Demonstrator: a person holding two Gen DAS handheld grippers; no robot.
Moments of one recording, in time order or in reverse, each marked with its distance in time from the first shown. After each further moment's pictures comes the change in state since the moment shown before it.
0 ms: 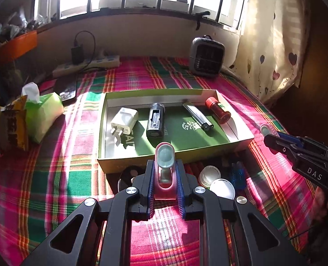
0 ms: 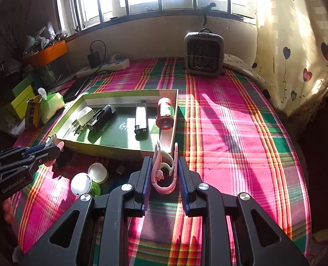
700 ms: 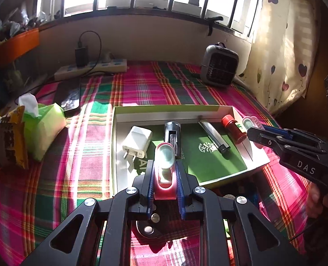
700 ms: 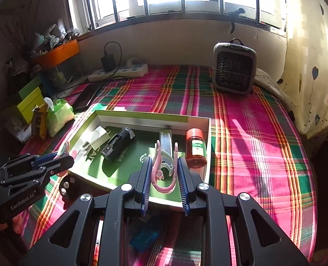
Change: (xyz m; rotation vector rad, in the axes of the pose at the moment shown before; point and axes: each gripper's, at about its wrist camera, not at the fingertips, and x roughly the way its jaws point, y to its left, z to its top) left arm 0.023 0.023 0.033 -0.036 -0.004 0.005; right arm 0.039 0.029 0.053 -0.058 0.009 0.083
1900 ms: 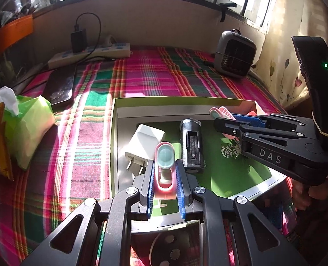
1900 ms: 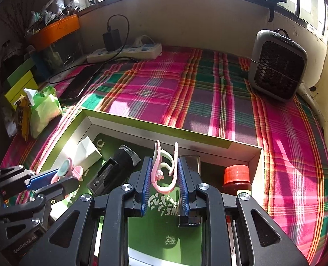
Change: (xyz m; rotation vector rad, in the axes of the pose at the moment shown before) left arm 0.052 0.015 0.012 -0.013 0.078 0.013; right arm 0.096 0.021 0.039 -0.082 0.129 0.036
